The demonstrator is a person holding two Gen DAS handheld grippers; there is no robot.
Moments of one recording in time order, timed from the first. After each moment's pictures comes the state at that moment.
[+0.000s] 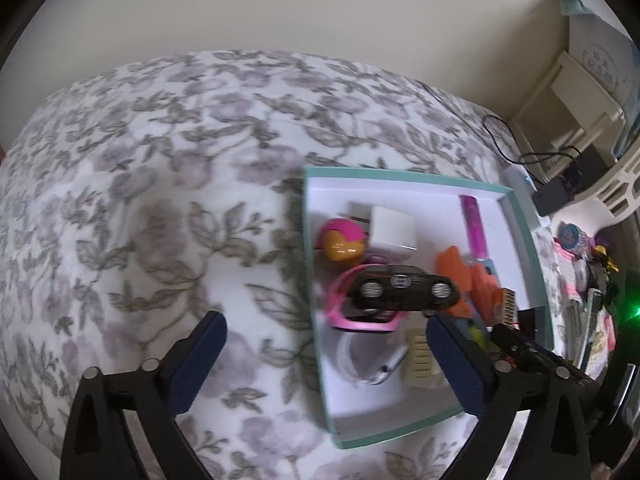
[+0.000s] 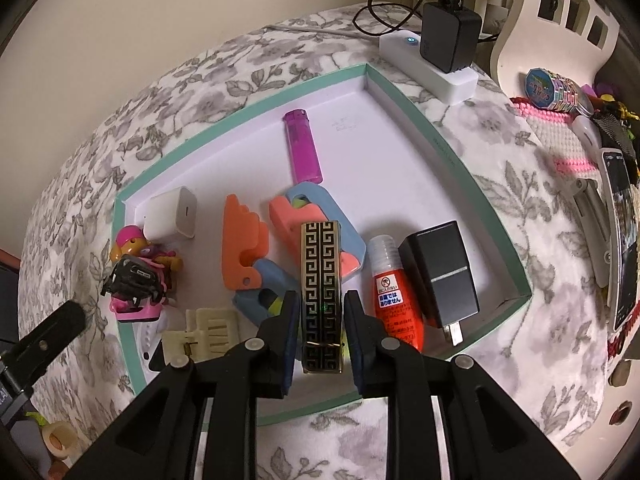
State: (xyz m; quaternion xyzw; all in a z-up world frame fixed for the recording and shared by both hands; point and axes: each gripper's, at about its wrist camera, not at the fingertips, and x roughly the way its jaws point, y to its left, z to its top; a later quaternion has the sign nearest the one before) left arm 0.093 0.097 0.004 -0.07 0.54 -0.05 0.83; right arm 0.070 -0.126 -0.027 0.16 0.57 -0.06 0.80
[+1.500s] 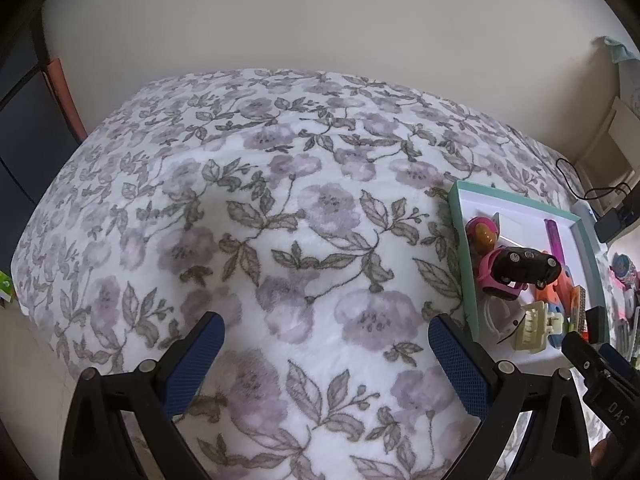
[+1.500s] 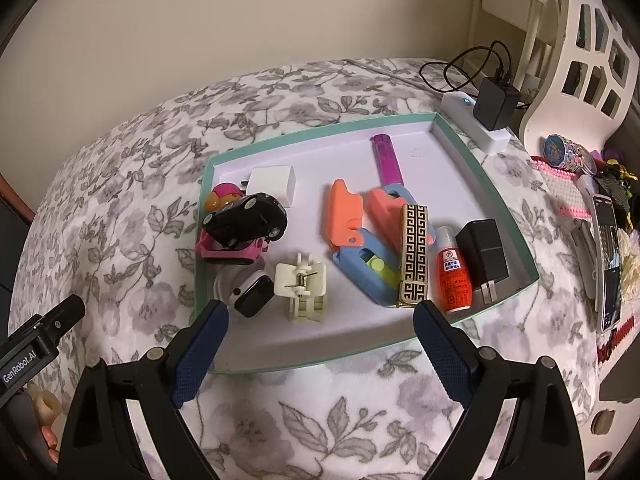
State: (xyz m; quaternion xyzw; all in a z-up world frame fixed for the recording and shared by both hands) left arm 0.017 0.192 0.014 -0.06 0.50 0.08 0.86; right arm 0.021 -0.049 0.016 0.07 0.51 -0.01 0.86
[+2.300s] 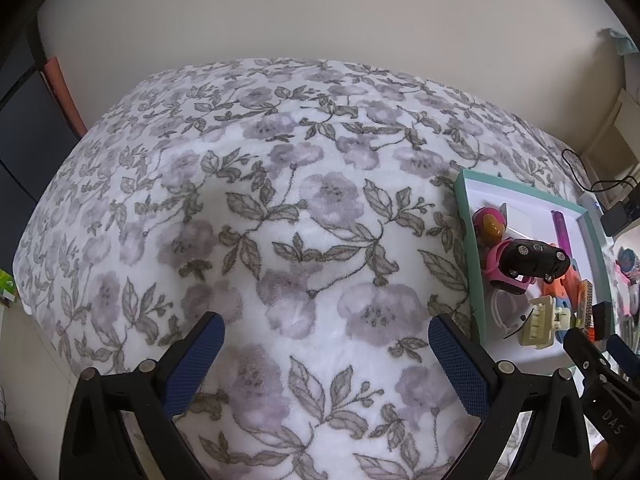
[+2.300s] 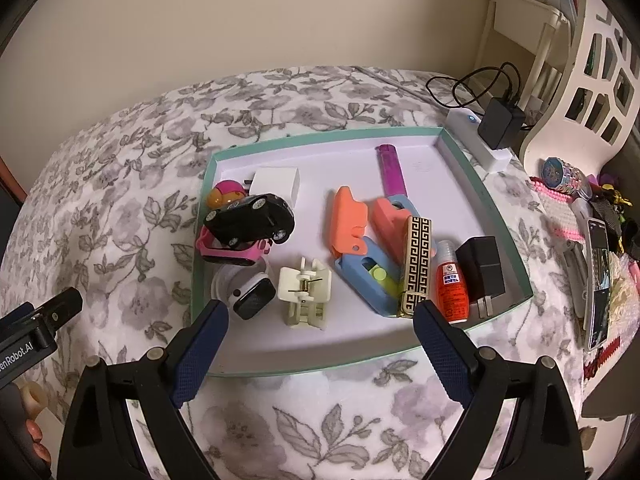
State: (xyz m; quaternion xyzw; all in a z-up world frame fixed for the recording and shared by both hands) left arm 0.022 0.192 0.009 -0.06 0.51 0.08 0.85; right arm 0.026 -0.037 0.016 0.03 0.51 -0.01 0.86
